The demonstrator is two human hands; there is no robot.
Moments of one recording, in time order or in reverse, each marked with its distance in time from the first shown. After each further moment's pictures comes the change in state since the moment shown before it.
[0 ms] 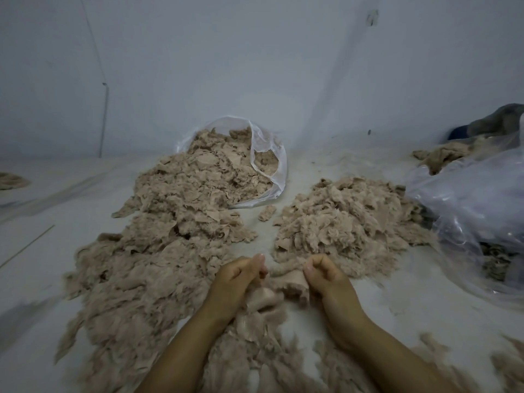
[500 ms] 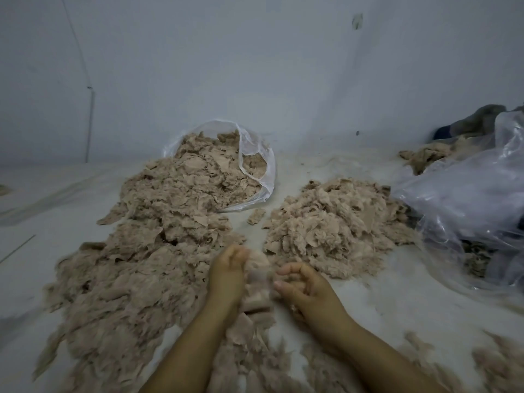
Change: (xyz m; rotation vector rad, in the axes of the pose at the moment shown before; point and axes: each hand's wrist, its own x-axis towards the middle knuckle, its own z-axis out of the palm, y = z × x) left_hand 0.021 0.011 0.028 -0.034 0.316 -0.085; right_hand -0.005 -0.004 0.000 -0.177 -0.132 0.056
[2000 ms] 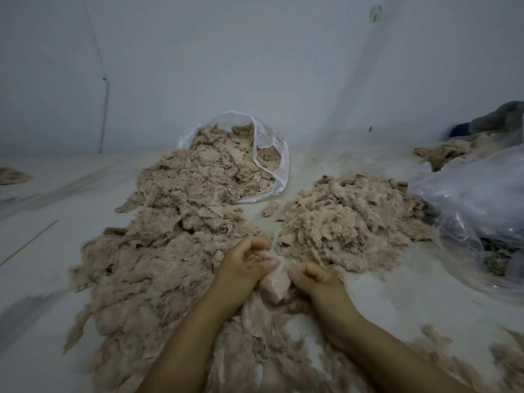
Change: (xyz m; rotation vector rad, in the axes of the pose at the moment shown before) left_hand -0.008 -0.003 -0.034 -0.115 -0.337 0.039; right_hand -0.002 0.000 0.020 0.120 0.047 0.115
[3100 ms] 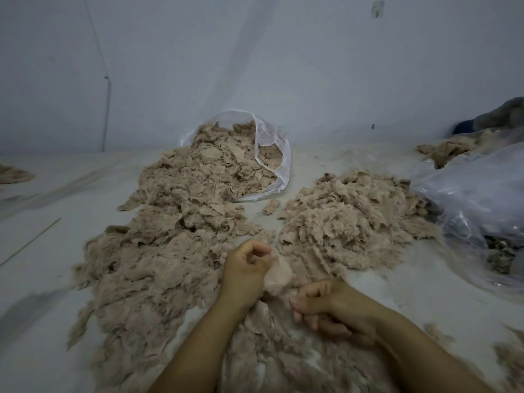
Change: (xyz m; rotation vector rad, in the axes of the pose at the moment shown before) left_hand -0.002 -0.001 0.018 0.080 0.234 0.050; right_hand -0.012 -0.015 -0.028 -0.175 -0.460 0.236
